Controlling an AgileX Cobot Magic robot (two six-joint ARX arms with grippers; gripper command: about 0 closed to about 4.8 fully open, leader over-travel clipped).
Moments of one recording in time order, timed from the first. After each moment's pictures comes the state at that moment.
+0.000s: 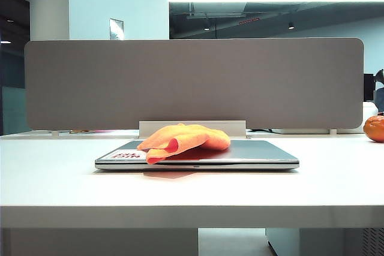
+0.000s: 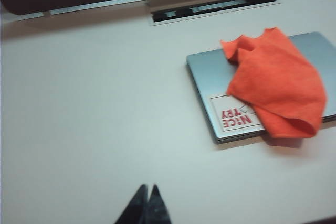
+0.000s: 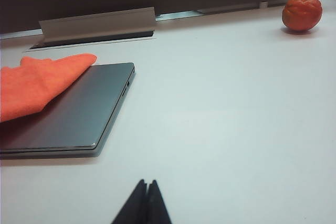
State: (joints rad) left arm -0.32 0.46 0.81 -0.71 -0.16 0.04; right arm 0.03 0.00 0.01 -0.11 -0.03 0.12
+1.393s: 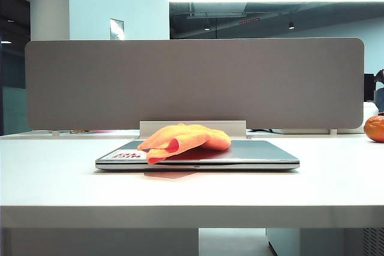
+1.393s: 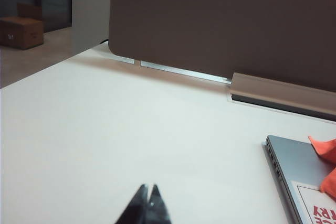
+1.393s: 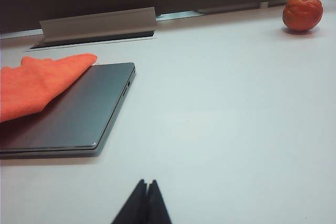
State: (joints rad) left arm 0.07 0.01 0.00 0.08 -0.06 -0.15; right arm 0.03 0.00 0.01 -0.11 -0.03 0.12
